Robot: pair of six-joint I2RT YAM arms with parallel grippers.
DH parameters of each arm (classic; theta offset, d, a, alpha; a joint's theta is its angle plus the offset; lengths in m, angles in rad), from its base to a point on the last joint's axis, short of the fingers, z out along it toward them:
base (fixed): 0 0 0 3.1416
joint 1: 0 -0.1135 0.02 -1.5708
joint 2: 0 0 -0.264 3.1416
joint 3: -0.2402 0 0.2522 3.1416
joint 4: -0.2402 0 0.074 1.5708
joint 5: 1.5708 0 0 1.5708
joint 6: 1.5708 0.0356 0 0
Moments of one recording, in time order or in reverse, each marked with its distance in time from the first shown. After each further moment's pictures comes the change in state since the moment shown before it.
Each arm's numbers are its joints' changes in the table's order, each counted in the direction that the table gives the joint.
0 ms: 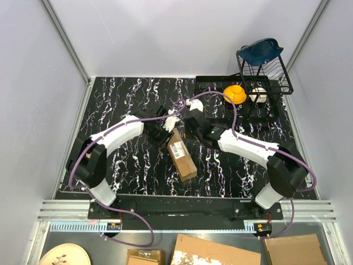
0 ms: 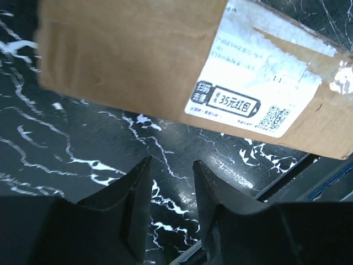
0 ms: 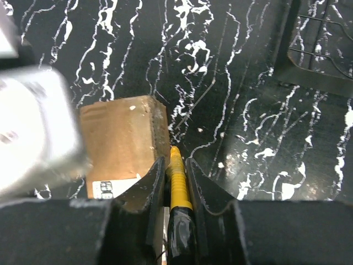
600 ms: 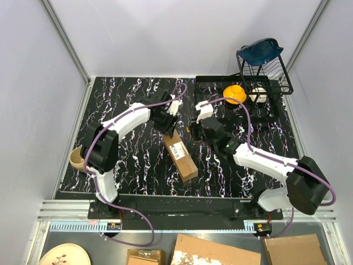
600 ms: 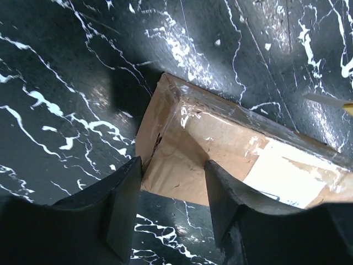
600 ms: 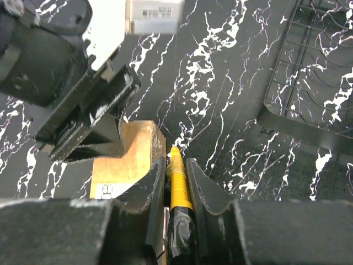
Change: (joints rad) left arm -0.052 -0.211 -0.303 0.009 -0.038 -0.079; right arm 0.009 0.243 0.282 0.345 -0.009 -0.182
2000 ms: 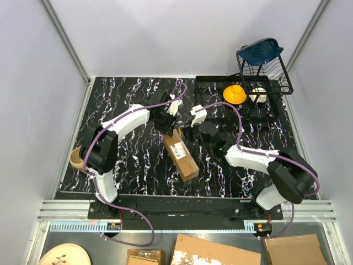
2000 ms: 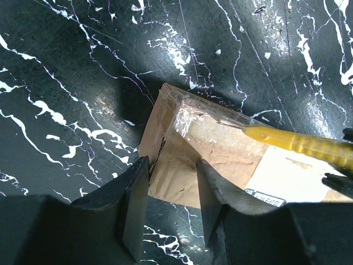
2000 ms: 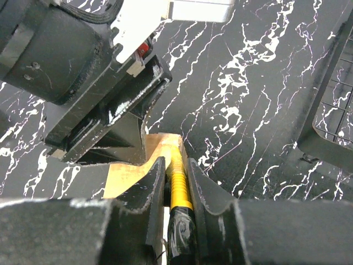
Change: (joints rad) left arm 0.001 0.008 0.059 0.069 0.001 -0.002; right arm 0.000 -0.145 0.096 0.355 -0.103 -0.037
